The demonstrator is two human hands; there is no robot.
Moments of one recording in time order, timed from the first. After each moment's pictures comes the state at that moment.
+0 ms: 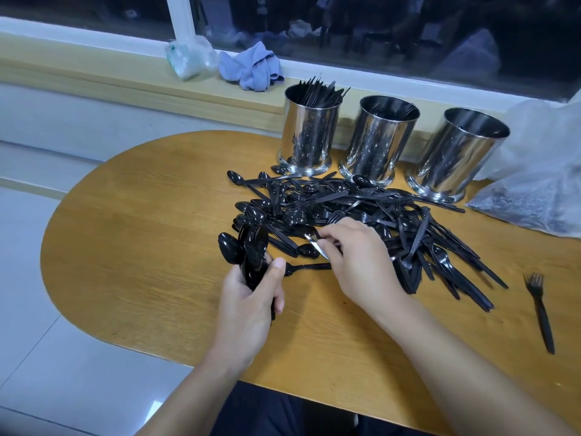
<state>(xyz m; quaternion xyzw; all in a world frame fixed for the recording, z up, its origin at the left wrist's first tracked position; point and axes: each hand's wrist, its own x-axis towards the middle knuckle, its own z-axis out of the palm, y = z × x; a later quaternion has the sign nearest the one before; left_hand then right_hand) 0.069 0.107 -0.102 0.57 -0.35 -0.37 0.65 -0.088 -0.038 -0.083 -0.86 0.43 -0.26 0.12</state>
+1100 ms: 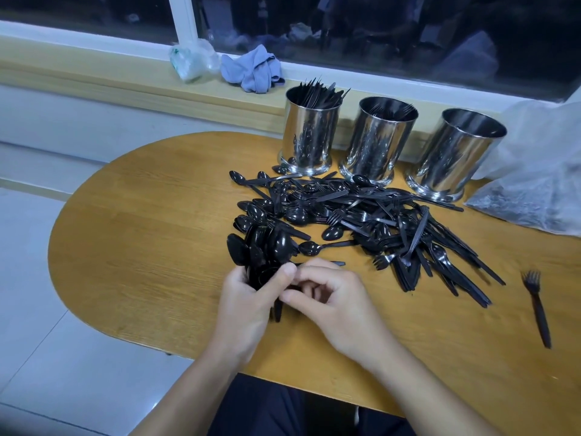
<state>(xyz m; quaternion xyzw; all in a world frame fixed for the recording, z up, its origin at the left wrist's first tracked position) 0.067 0.113 -0.094 0.54 -0.30 -0.41 0.67 -0.086 0.046 -0.075 -0.77 0.32 -0.30 0.47</state>
